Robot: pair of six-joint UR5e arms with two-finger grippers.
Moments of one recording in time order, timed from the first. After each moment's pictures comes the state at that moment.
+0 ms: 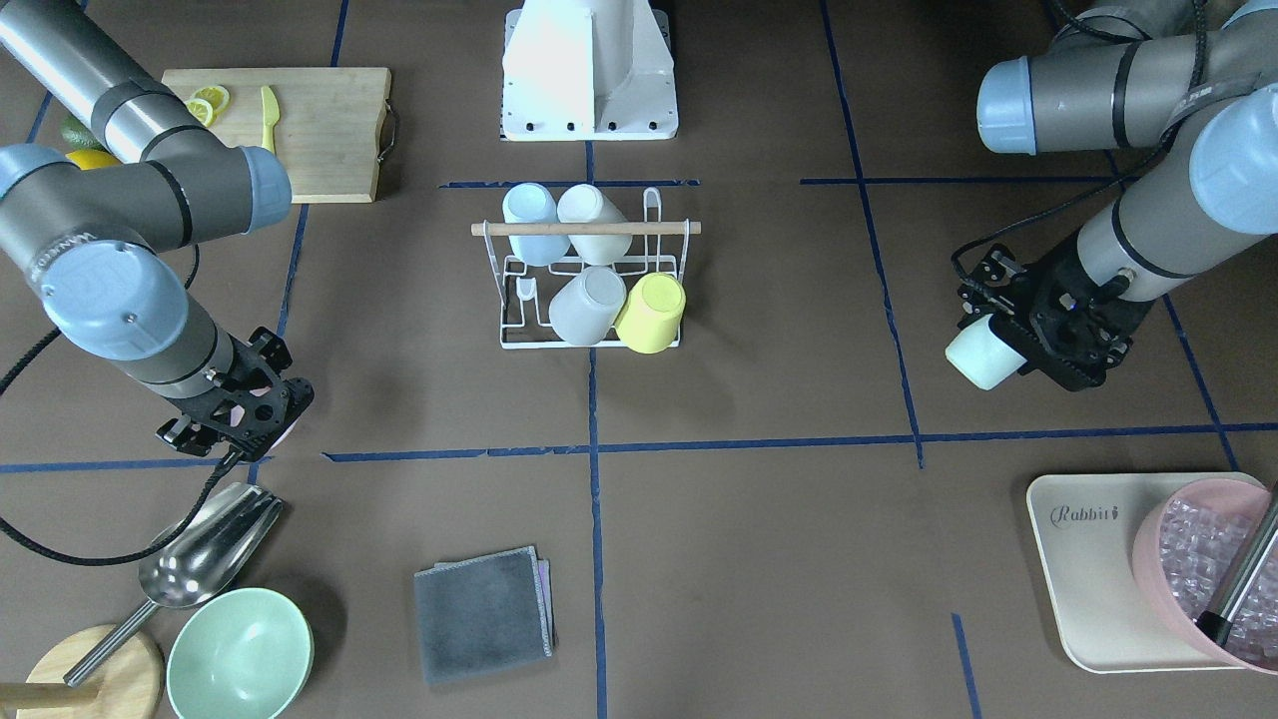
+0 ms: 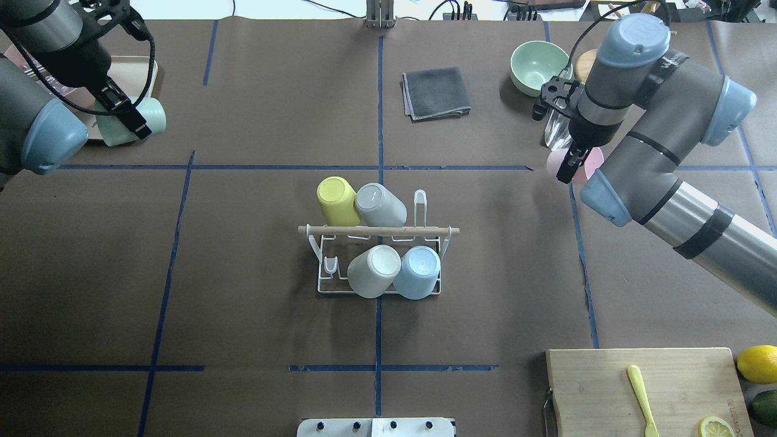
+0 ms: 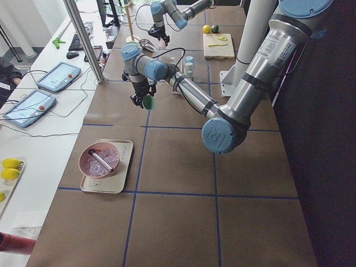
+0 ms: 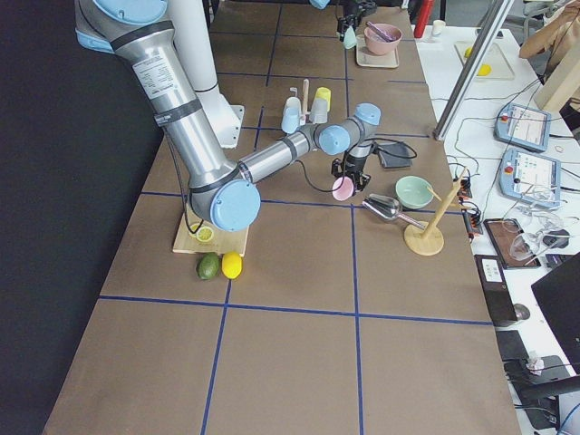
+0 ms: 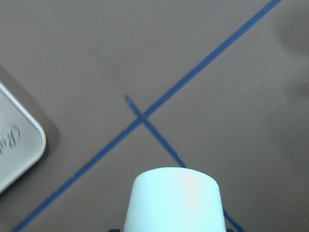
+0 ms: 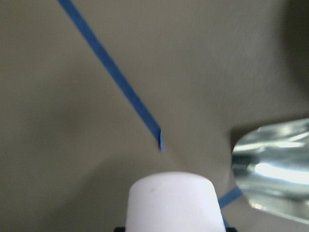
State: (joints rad) left arm -1.08 -2.07 -1.72 -1.46 -2.32 0.11; right arm 0.93 -1.09 1.52 -1.47 2.17 -0.12
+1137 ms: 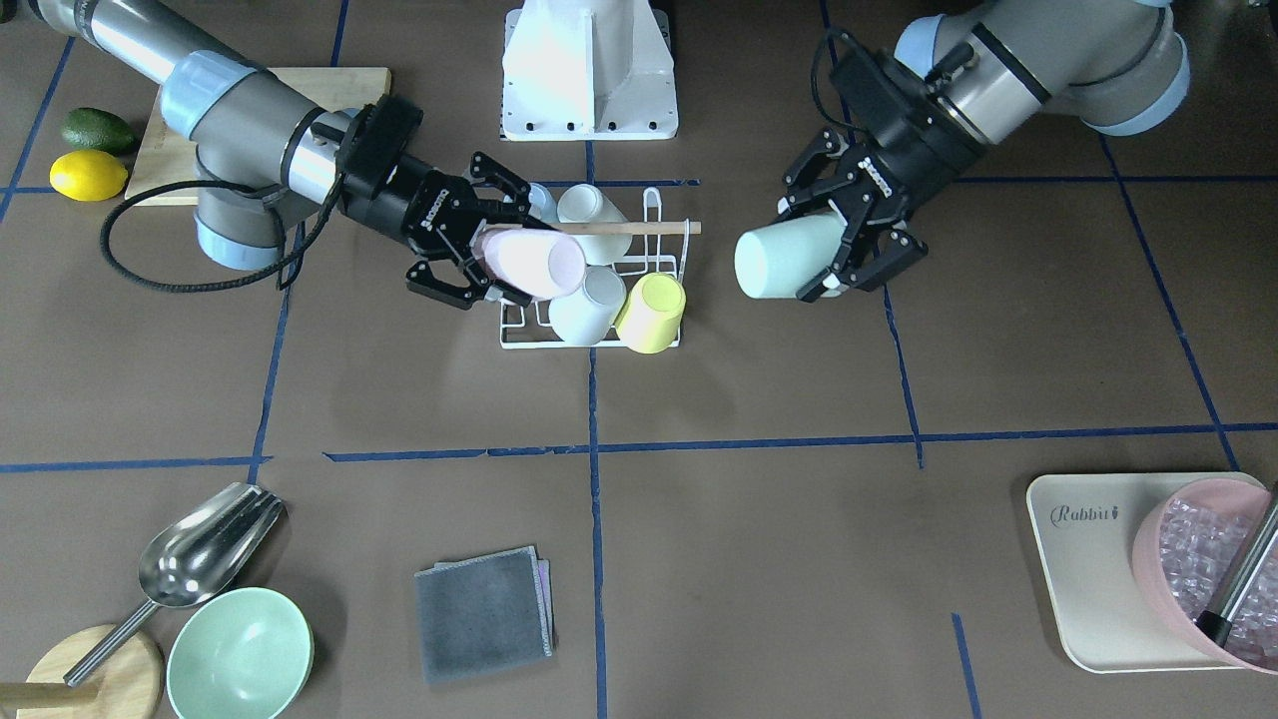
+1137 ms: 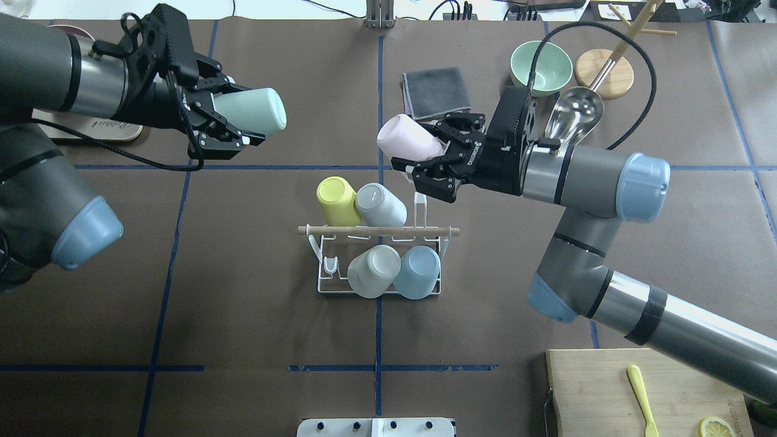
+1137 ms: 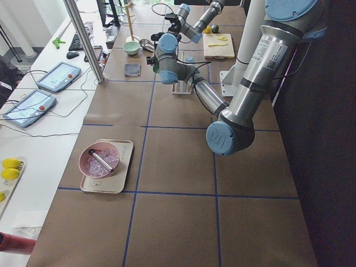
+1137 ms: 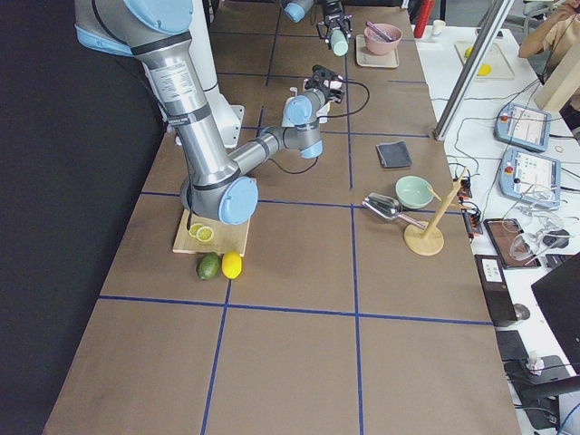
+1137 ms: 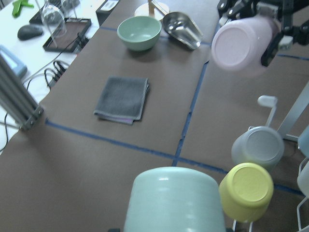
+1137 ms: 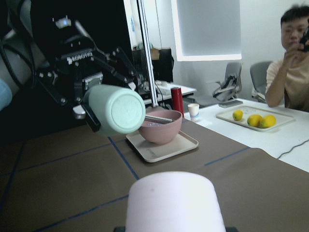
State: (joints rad) left arm -0.83 -1.95 -1.90 -2.40 -2.08 -0.07; right arm 0.58 -1.10 1.51 0.07 1.69 0.51
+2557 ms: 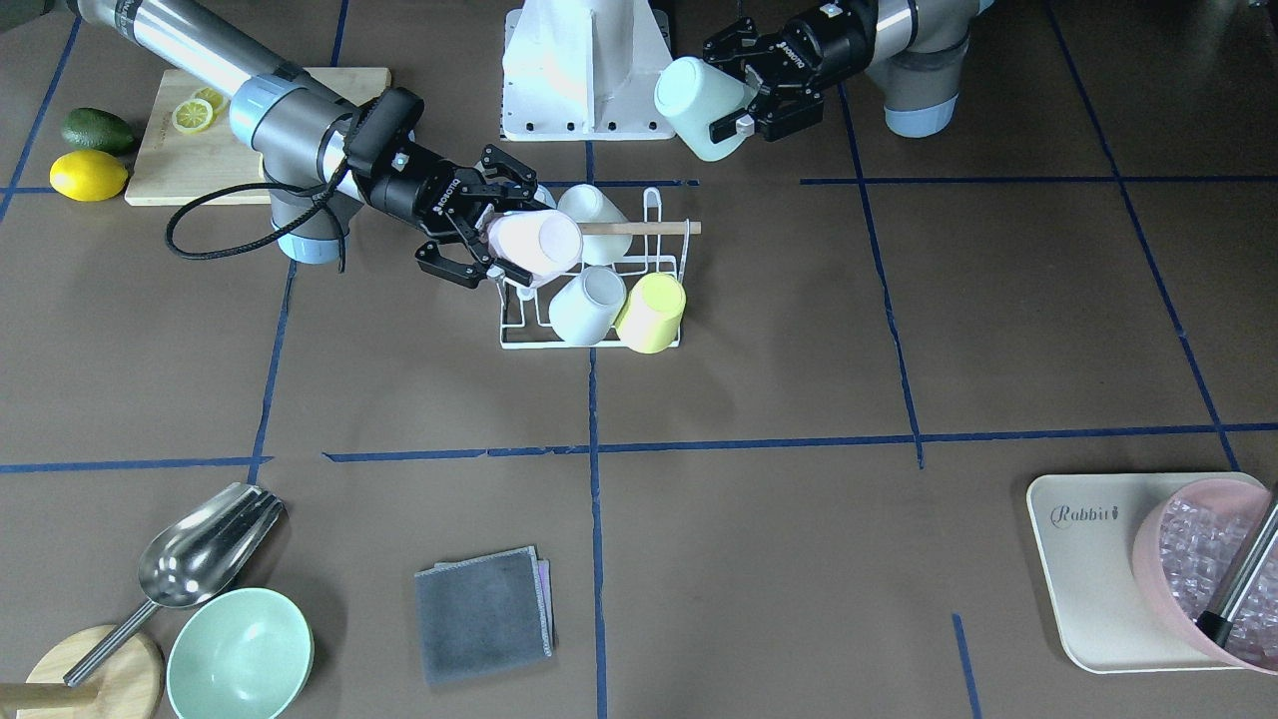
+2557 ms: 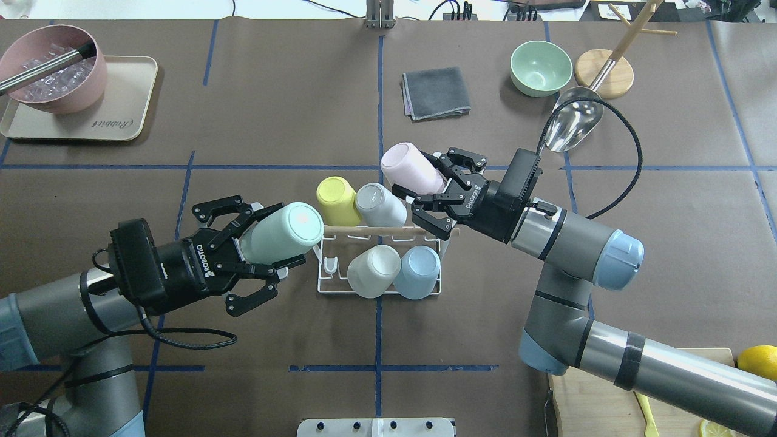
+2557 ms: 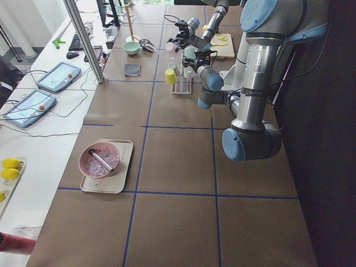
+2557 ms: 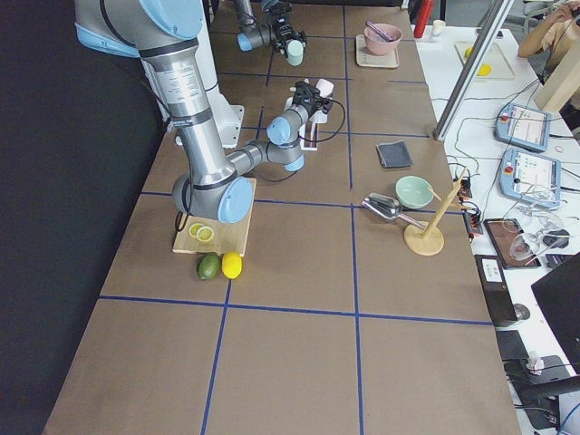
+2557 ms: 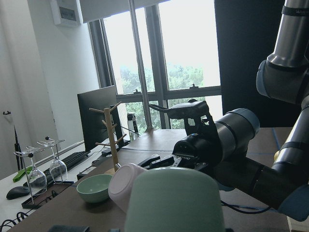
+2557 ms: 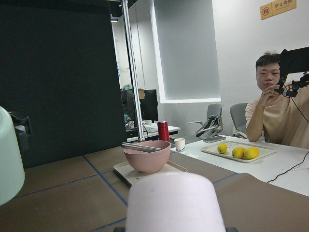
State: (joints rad) left arm -0.34 -1.79 -1.77 -3.32 -1.40 -0.17; right arm 0.46 -1.11 1.40 0.27 1.43 0.44
